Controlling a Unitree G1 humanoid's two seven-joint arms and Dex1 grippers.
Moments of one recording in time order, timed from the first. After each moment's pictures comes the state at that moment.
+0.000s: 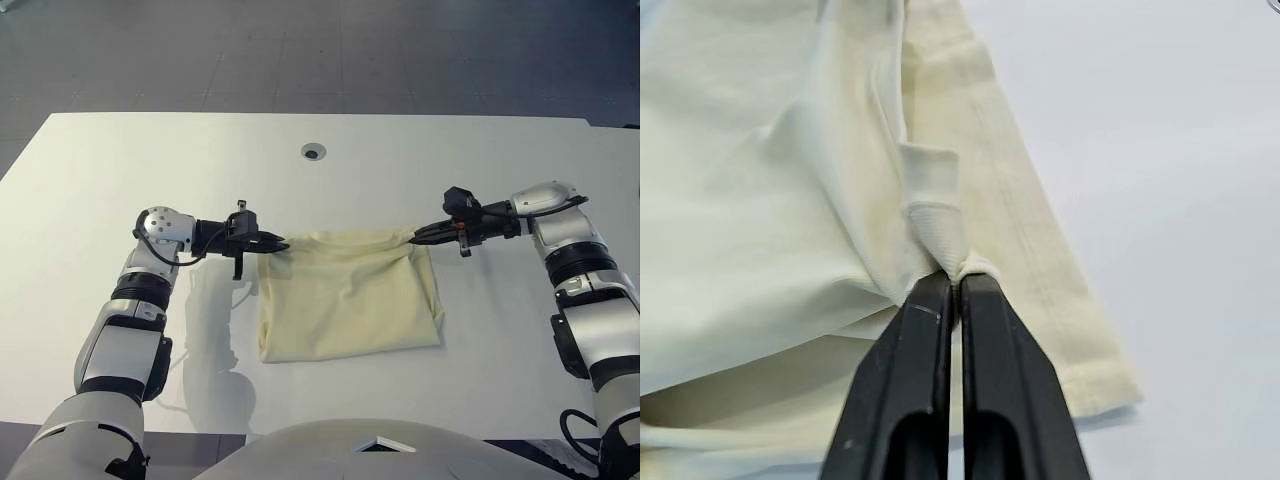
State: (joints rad) left arm -0.63 0.50 -0.17 0.93 -0.10 -0.49 -1.41; right arm -0.79 -0.63 0.29 0.98 0.13 -0.09 1.49
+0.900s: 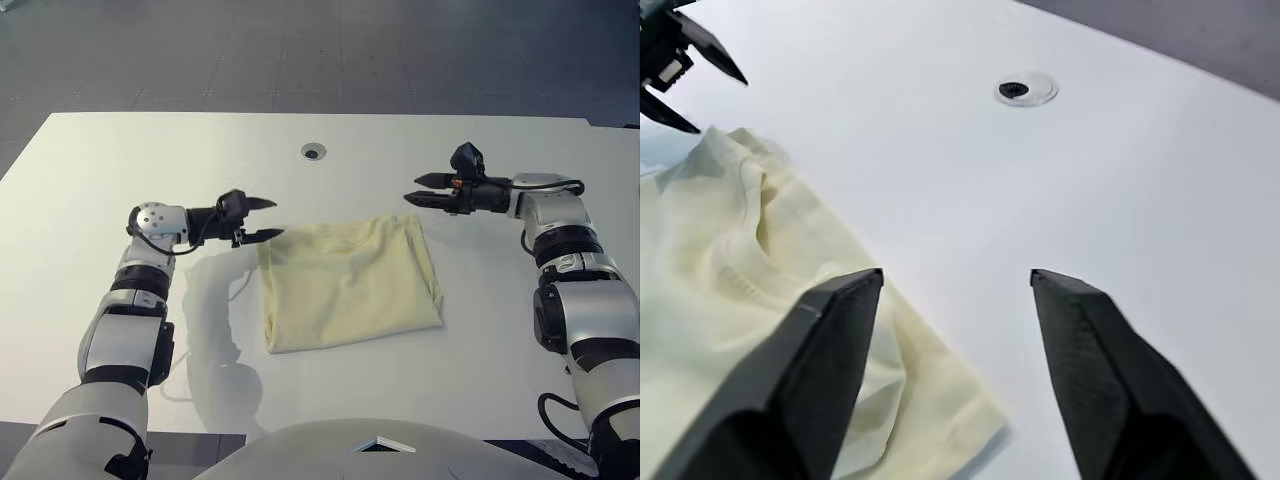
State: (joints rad) left arm -0.70 0.49 -0.05 0.98 -0.10 -0.53 -1.26; right arm -0.87 -0.54 0.04 1.01 0.11 0.05 1.24
